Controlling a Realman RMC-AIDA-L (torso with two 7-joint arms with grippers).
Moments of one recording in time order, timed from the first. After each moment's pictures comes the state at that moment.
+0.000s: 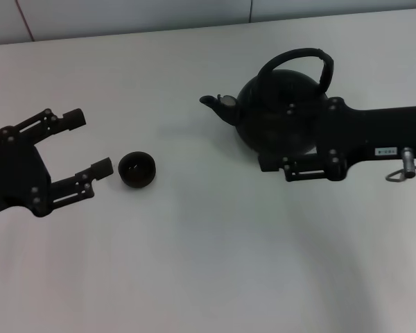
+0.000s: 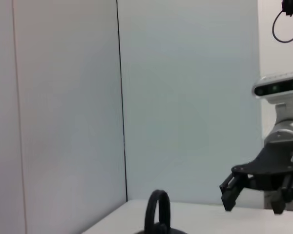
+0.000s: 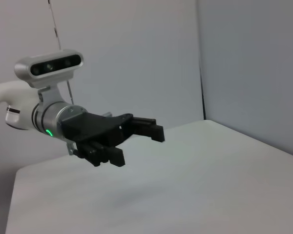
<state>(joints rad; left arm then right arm) -0.26 -2.00 1.16 0.71 1.32 1.58 -0.99 0.33 2.08 -0.96 -1.08 -1.77 -1.67 1.52</state>
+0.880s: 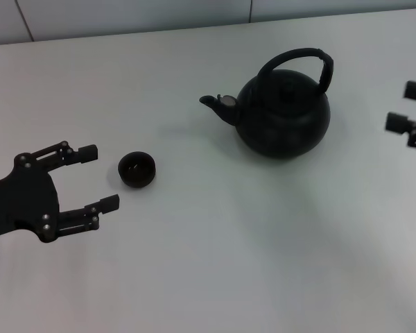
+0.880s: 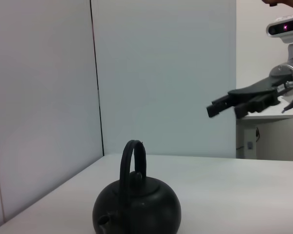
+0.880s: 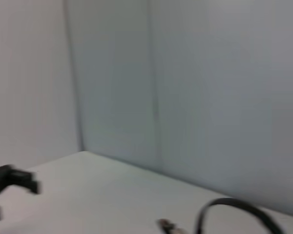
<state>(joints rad) -0.29 -1.99 1.10 0.71 1.53 1.61 -1.01 0.04 2.09 -0.74 -1.26 -1.65 -1.66 1.52</state>
